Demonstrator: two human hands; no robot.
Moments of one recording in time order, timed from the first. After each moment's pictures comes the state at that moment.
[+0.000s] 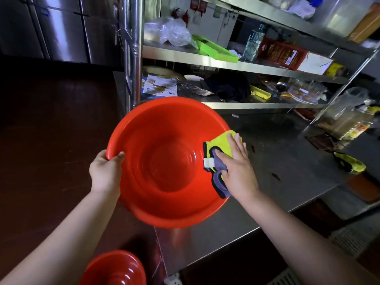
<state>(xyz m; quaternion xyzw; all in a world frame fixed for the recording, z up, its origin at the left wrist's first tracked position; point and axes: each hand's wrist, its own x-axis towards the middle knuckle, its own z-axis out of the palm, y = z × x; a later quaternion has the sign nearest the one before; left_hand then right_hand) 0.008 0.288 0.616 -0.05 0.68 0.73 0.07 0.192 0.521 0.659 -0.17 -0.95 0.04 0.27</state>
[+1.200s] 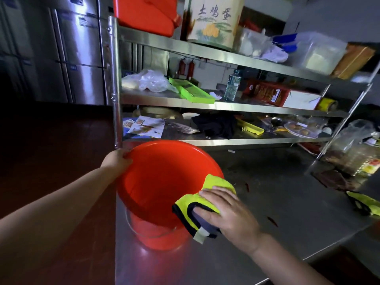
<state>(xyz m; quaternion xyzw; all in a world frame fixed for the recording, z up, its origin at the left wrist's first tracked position) -0.053 0.432 0.691 0.18 0.91 0.38 0.02 0.254 0.611 0.710 0.11 -0.94 -0.09 0.30</state>
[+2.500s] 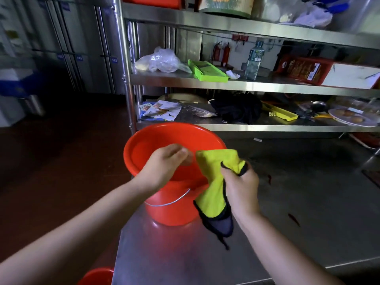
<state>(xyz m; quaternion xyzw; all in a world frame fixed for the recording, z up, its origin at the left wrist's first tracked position) 0.140 0.511 0.718 0.31 0.75 0.58 0.07 0.233 0.674 0.678 -0.19 -0.69 0.58 0.38</state>
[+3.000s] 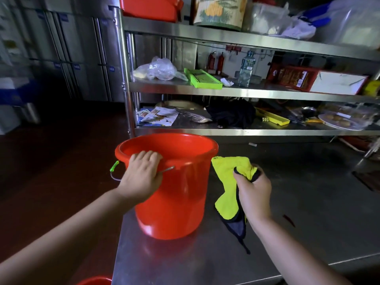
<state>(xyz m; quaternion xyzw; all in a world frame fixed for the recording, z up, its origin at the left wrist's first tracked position) 0.123 0.468 0.687 0.37 0.89 0.13 -0.24 0.266 0.695 0.678 -0.20 -0.71 0.53 0.42</state>
